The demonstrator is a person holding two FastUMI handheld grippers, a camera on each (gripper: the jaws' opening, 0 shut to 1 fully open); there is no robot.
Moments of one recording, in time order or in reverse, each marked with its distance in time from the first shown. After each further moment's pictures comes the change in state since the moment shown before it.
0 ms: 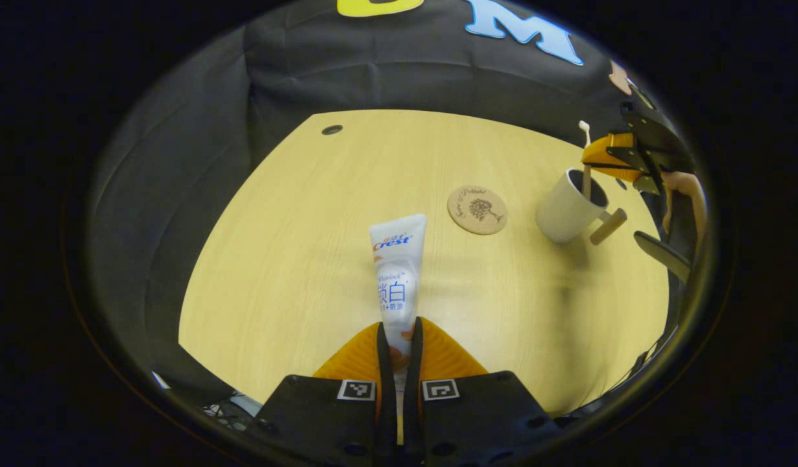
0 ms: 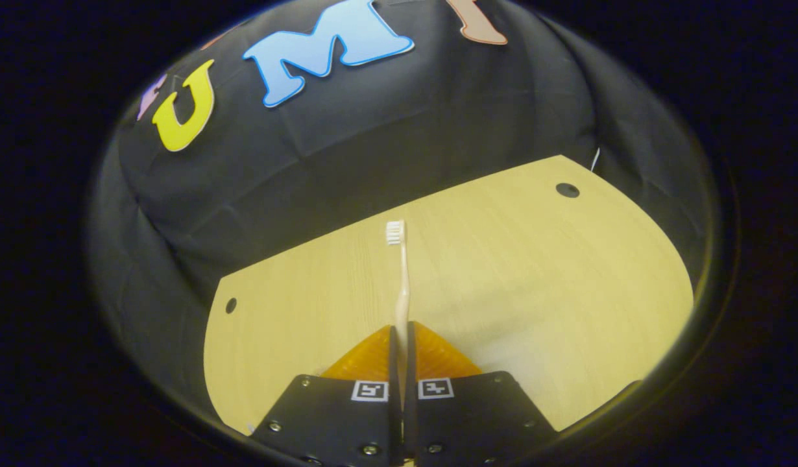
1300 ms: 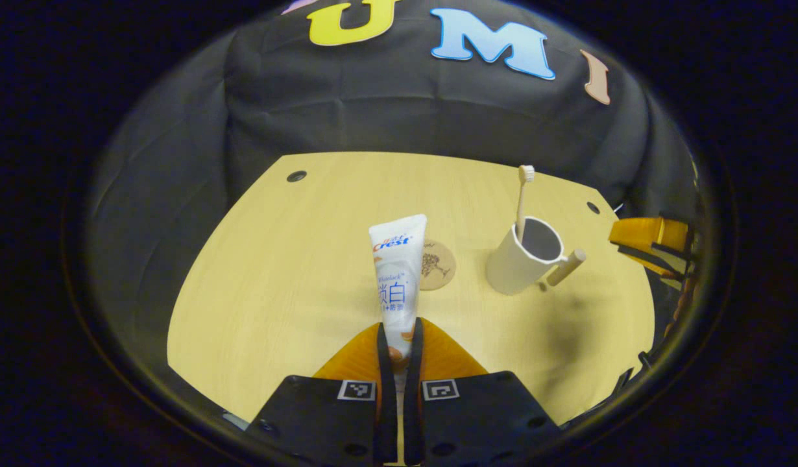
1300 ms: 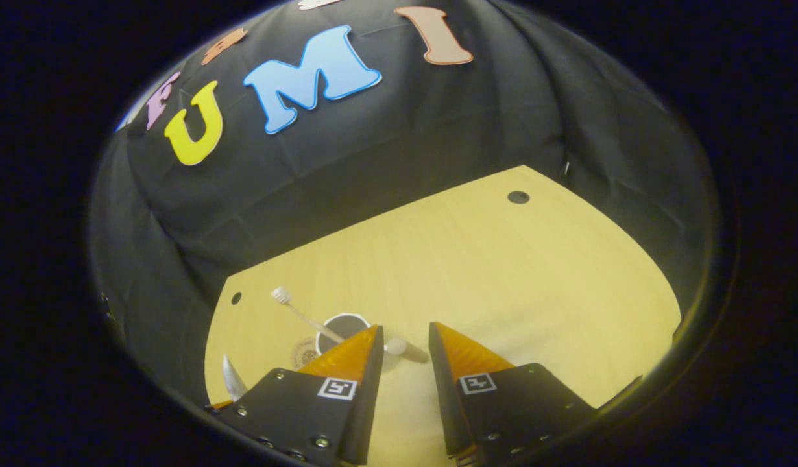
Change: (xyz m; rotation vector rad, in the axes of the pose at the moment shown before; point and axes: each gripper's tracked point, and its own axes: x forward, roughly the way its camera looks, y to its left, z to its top) left arm -0.009 -0.078 0.106 0.047 -0.181 -0.102; right arm -0.106 -0.087 -0.014 0.036 -0.054 -0.011
